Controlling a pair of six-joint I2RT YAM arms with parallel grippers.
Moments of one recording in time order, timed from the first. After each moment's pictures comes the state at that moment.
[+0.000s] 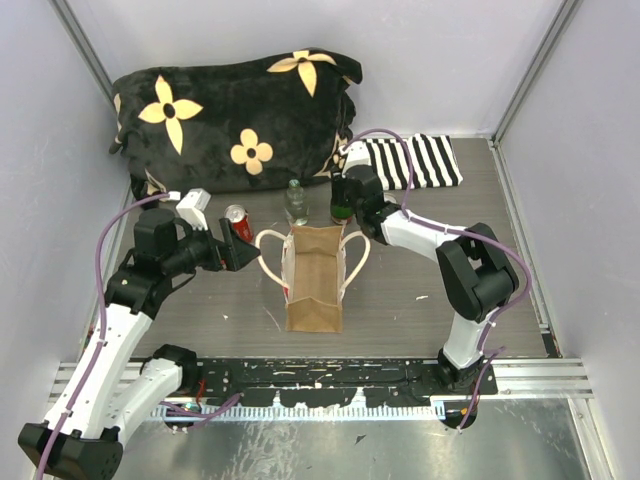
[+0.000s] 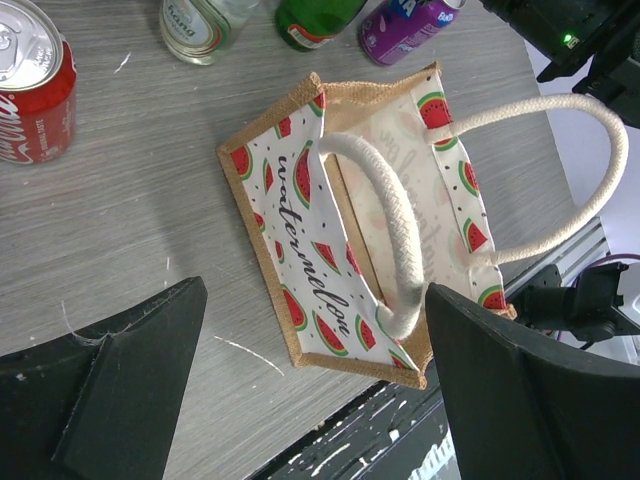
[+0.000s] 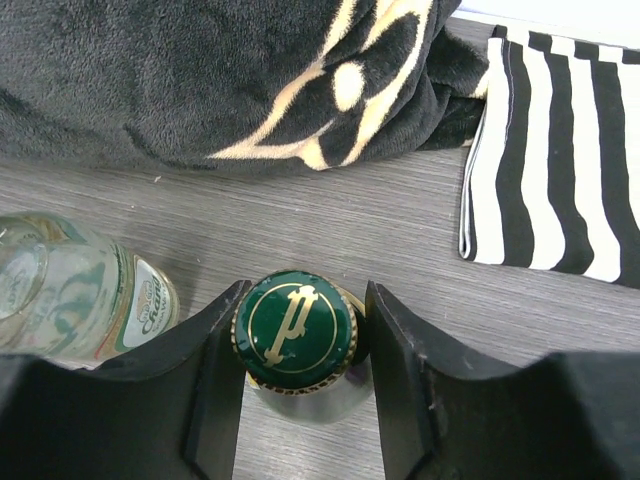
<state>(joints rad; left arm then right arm) -0.27 0.79 0.84 -0.54 0.43 -0.40 0.55 1.79 1.14 0.29 0.28 0.14</state>
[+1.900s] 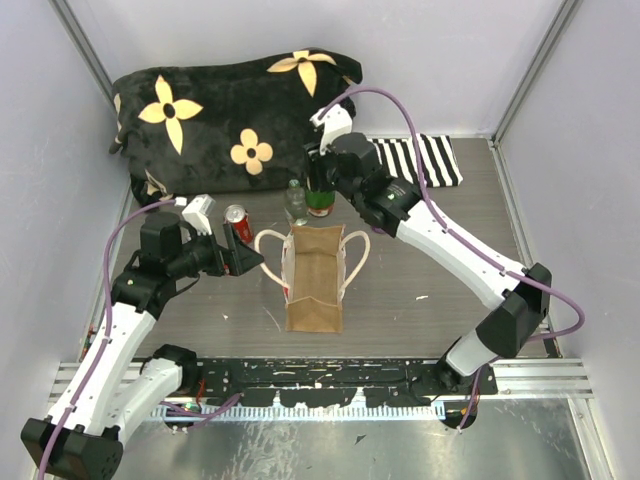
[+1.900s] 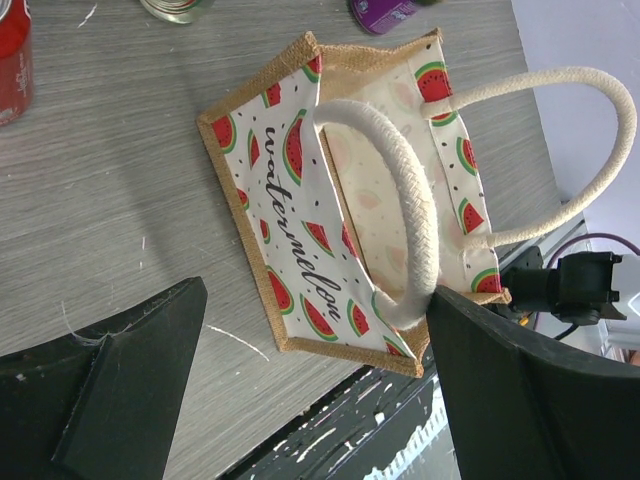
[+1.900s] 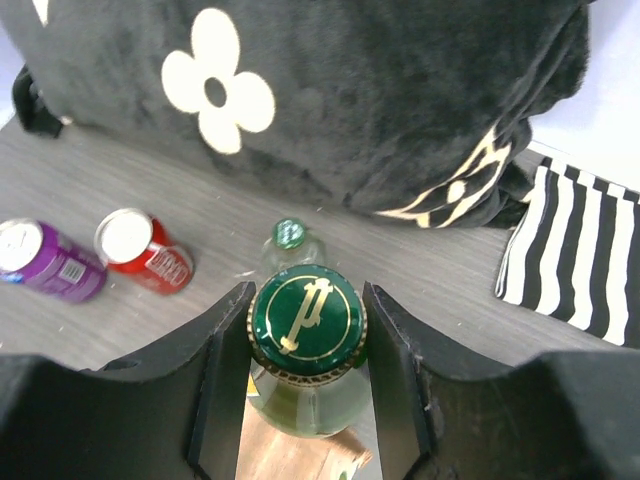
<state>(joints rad) -0.26 0.79 0.78 -0.52 0.48 -0.43 0.74 1.56 1.57 -0.30 0.27 0.10</state>
